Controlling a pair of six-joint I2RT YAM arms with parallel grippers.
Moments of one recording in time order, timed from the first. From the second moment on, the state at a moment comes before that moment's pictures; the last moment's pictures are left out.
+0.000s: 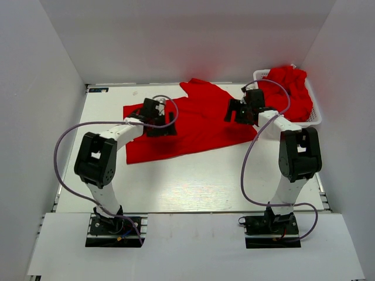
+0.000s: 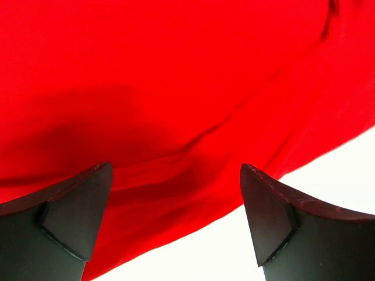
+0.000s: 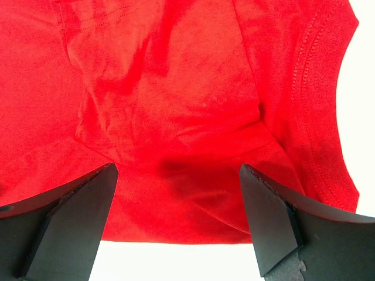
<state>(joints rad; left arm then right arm) -0.35 1.79 1.21 -0.32 0.14 -0.36 0.20 1.84 1.27 -0.24 -0.16 0.26</state>
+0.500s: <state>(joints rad) -0.46 1.89 1.25 -0.36 0.28 -0.20 0.20 1.84 1.26 -0.25 -0.14 0.26</state>
